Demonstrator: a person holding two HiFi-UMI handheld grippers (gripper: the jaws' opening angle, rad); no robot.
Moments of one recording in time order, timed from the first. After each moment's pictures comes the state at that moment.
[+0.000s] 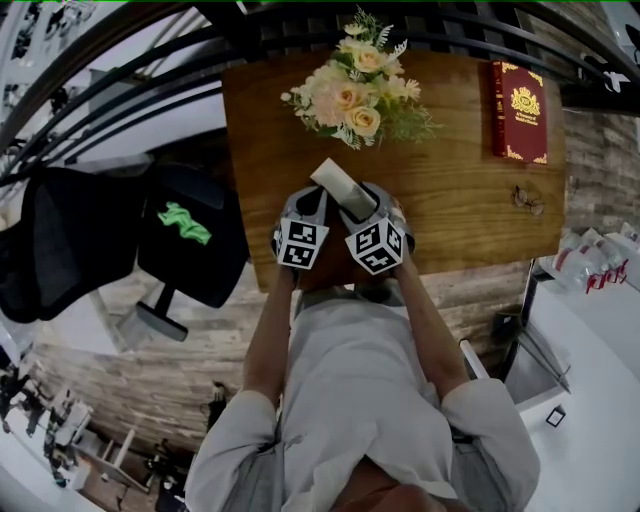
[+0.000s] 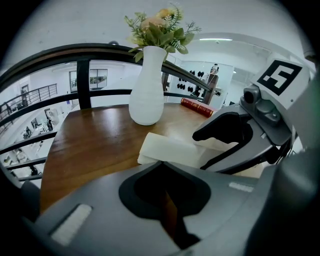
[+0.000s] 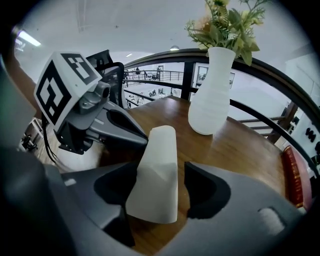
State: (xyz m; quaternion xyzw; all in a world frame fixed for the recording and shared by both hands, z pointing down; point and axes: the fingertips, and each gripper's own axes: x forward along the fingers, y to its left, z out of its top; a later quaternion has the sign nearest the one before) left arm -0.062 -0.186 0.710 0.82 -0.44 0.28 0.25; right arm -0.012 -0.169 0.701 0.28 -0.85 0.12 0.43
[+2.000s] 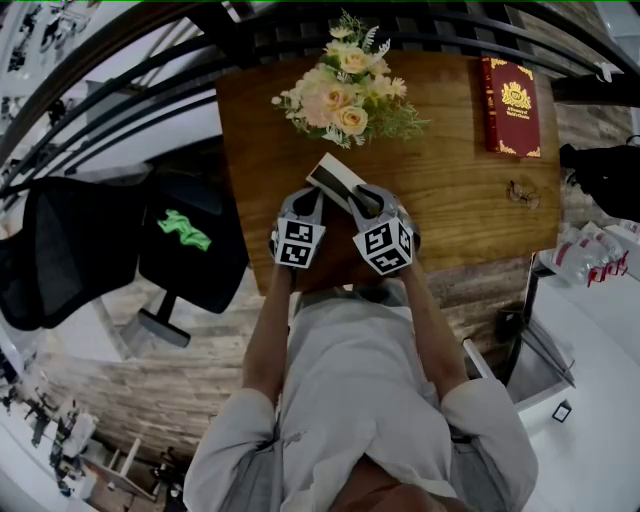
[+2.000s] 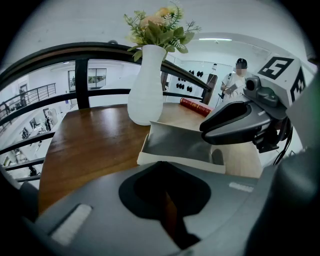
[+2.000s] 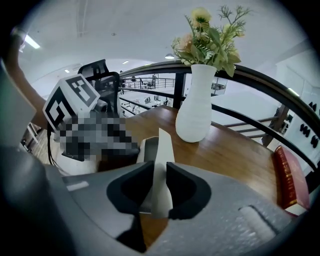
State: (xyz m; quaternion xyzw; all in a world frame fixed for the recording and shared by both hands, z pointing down) left arm -0.060 -0.188 0.711 0.82 -0.44 0.28 0.25; right arm 0.006 -0.184 0.671 0.31 -0.86 0.11 0.39
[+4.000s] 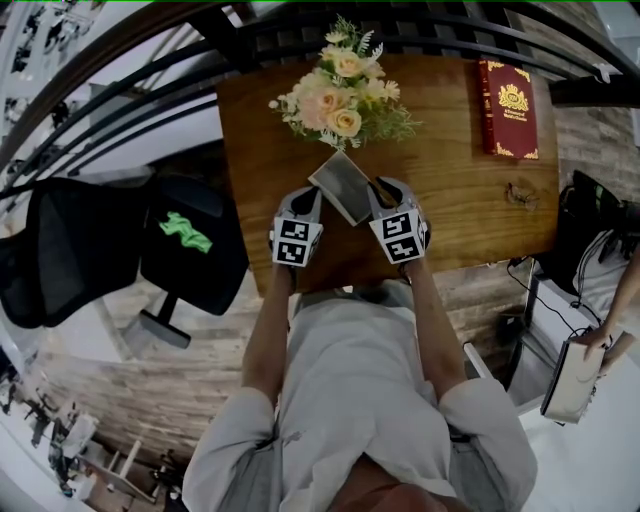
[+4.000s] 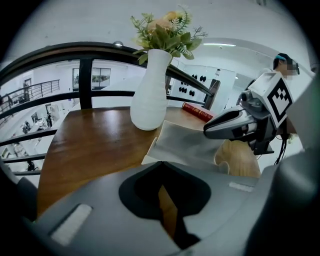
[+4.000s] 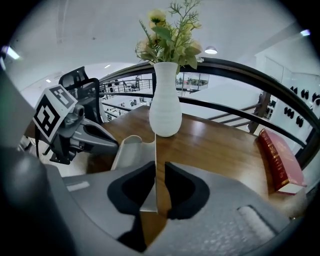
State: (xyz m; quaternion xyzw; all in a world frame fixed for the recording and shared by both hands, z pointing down) left arm -0.061 -0.198 0.703 0.82 -0.45 0.25 0.26; right arm 0.054 -0.216 0.671 0.39 -0.83 0.16 0.36
